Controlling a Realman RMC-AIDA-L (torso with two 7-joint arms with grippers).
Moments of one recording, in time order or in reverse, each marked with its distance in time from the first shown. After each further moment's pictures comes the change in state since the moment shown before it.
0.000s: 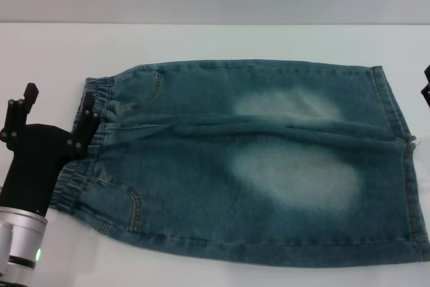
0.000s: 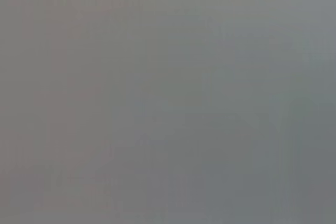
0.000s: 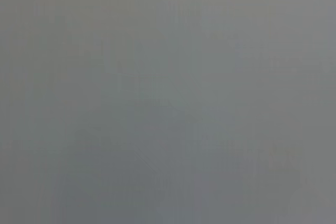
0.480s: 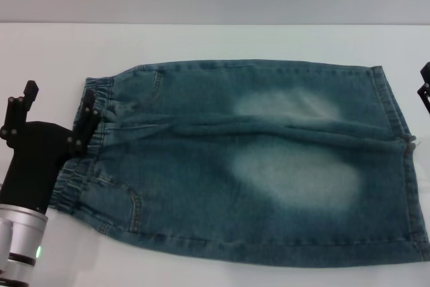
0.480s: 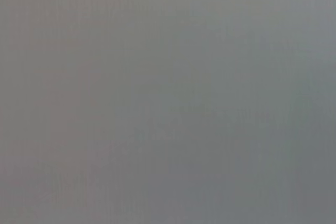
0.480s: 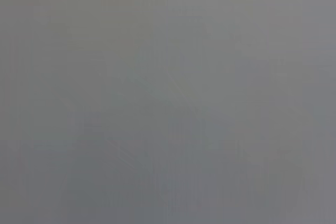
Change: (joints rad) left arm -0.006 0.001 -0.004 -0.001 0.000 -0.001 0.000; right arm 0.000 -0.001 -0.011 0.007 0.000 0.002 0.000
